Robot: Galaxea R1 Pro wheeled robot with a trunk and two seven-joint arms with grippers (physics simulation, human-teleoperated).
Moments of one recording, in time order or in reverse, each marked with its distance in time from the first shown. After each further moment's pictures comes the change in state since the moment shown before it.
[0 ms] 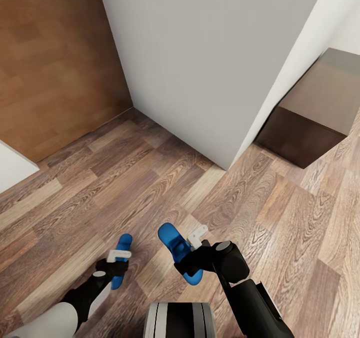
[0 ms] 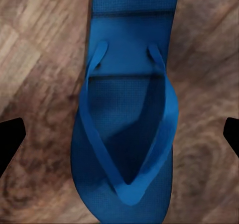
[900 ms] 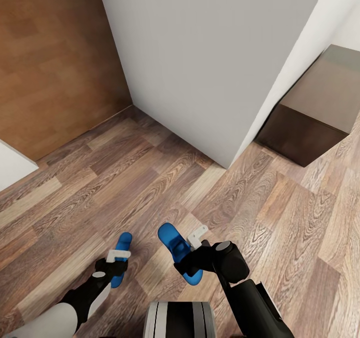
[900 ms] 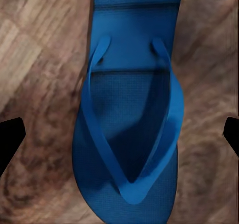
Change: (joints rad) left arm 0.003 0.002 -0.005 0.000 0.000 -0.017 0.010; right arm 0.001 0.001 0.000 0.000 0.000 0.000 0.000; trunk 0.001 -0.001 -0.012
